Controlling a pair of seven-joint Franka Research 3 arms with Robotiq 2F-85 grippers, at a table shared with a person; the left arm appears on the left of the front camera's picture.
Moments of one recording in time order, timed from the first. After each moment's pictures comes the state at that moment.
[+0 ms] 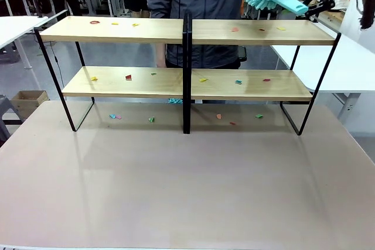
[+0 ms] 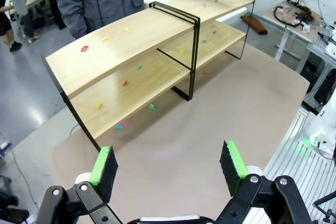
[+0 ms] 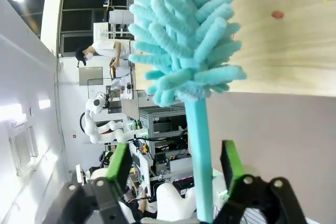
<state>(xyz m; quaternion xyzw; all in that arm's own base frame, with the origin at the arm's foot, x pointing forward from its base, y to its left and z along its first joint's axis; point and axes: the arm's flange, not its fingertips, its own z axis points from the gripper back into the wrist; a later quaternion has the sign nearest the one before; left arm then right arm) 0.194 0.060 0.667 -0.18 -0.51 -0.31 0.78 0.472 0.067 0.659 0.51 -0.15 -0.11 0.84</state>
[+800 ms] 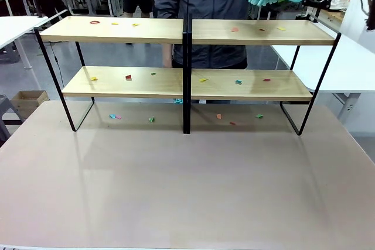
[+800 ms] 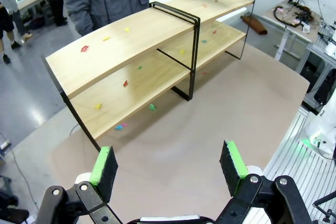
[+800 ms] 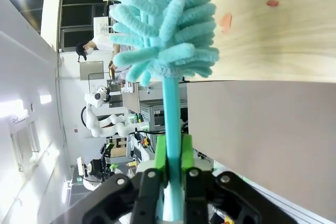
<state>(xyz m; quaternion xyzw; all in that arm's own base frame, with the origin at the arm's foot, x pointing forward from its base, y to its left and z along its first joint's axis) 0.194 0.060 0.667 -0.18 -0.51 -0.31 0.78 0.466 0.059 0.659 0.52 -0.13 -0.11 0.84</state>
